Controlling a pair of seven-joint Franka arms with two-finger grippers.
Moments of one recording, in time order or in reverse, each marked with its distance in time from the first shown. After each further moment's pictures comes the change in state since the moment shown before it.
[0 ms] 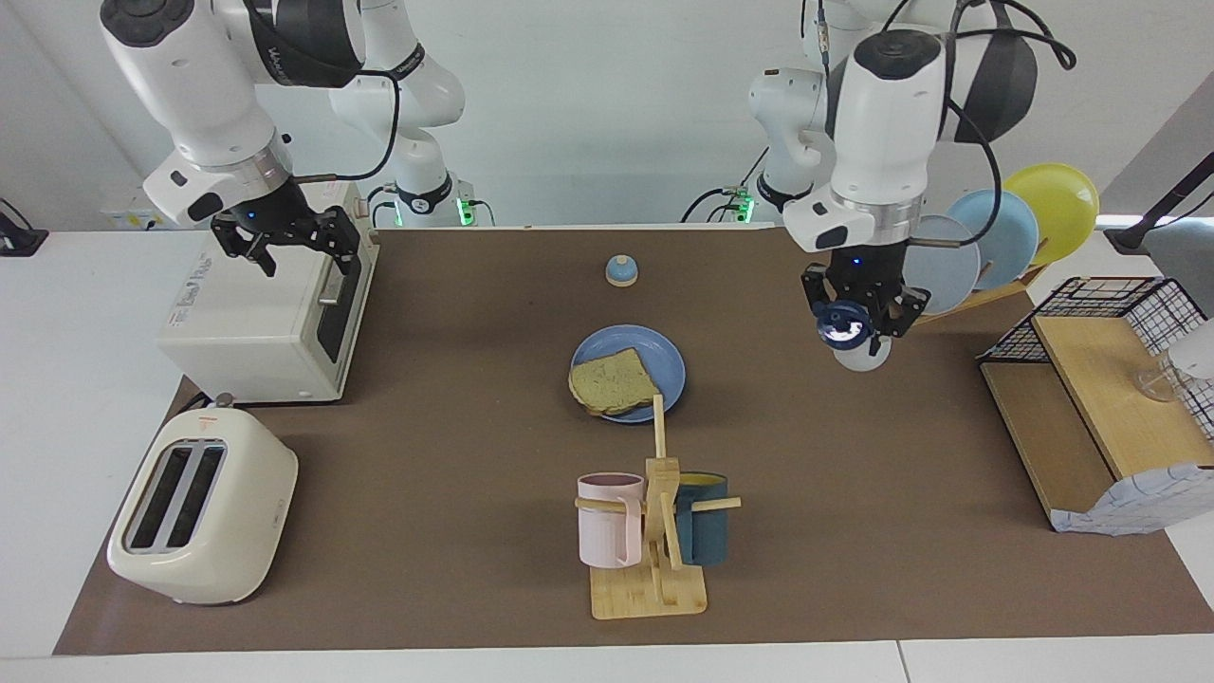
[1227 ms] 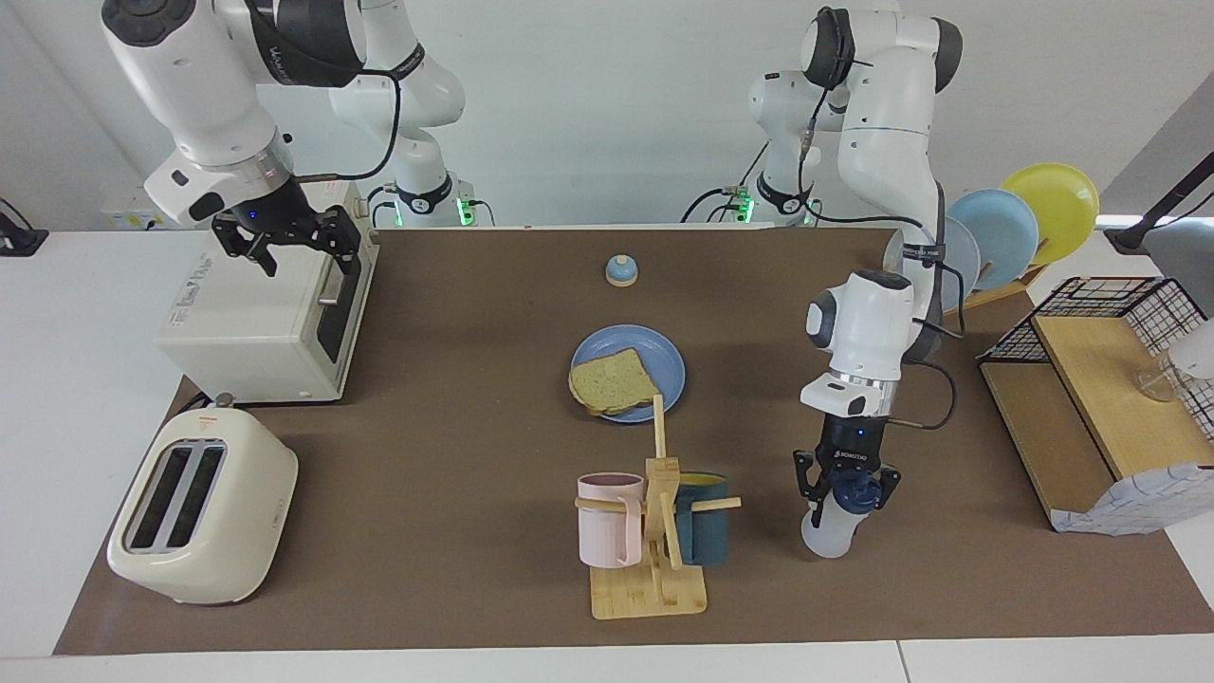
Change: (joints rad) left arm 0.007 0.384 -0.003 0.070 0.000 0.461 -0.035; right arm 0.000 0.000 0.000 0.000 0.000 -0.001 0.000
